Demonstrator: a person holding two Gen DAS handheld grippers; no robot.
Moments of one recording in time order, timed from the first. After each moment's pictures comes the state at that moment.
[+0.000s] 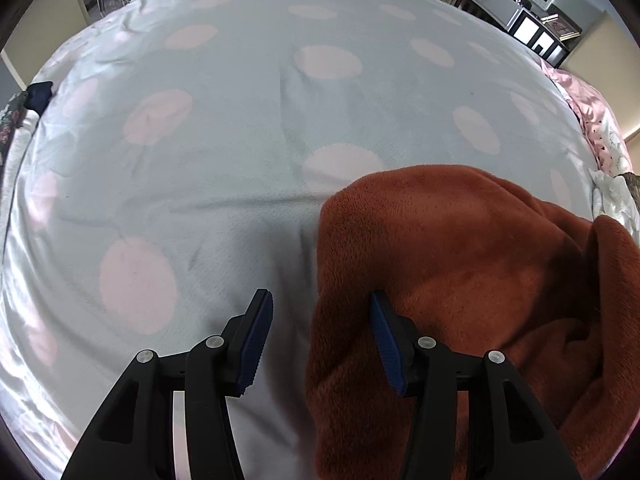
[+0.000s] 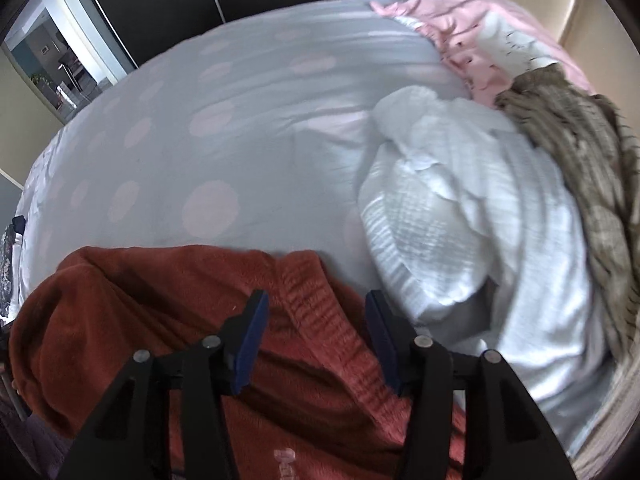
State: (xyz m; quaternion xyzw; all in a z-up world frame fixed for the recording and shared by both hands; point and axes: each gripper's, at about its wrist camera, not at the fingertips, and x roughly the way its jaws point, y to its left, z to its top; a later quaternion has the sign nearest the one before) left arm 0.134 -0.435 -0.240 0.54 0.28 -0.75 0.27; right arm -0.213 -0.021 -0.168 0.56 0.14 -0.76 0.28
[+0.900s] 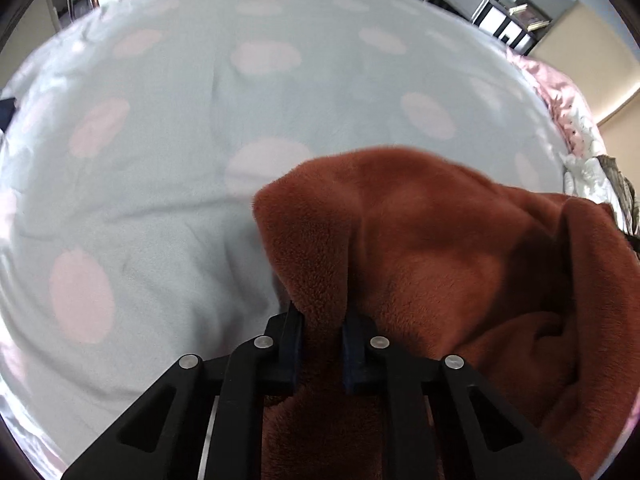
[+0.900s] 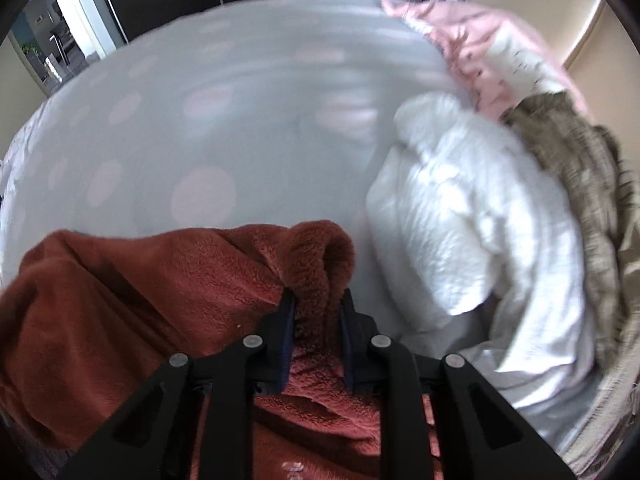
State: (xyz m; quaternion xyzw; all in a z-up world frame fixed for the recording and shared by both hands) left arm 0.119 -0.422 -0.221 0.50 0.29 -0.78 0.23; right arm -0.181 -0.032 -0.142 0.54 0.20 -0.78 0.25
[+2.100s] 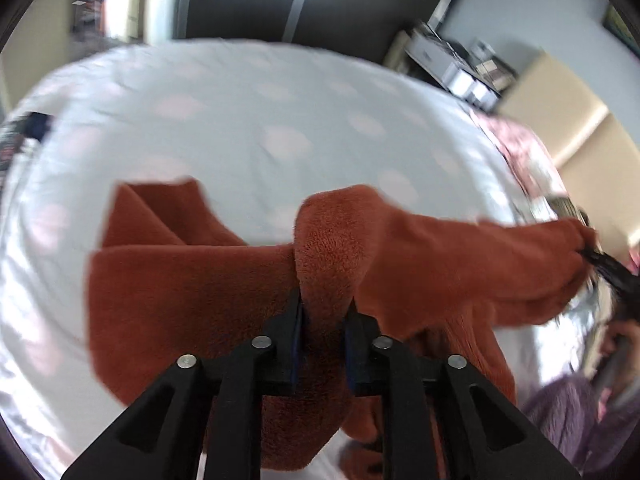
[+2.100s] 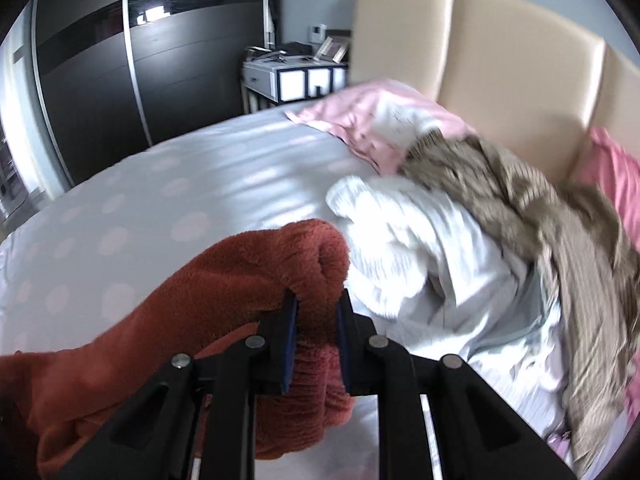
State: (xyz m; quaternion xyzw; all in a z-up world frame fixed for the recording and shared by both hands) left arm 0.189 -0.419 -0.170 0.43 0.29 -0.83 0.20; right arm -0.090 -0.053 -0.086 0.39 0.06 -0.91 0.10
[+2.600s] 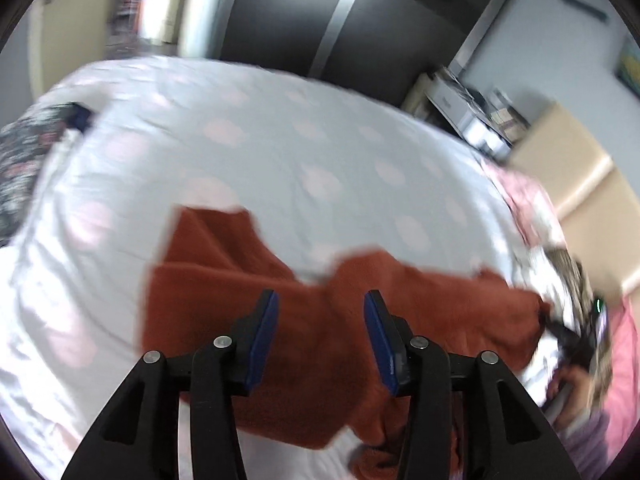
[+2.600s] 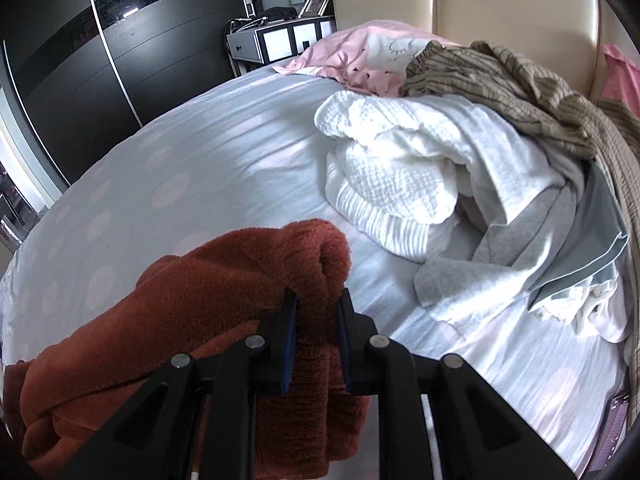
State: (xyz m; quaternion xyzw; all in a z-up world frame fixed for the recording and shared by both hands) left arm 0.261 -0.451 -0.136 0.33 0.33 -0.83 0.32; right arm -0.107 -0.030 -0.165 0.45 -0.01 -0.88 0.12
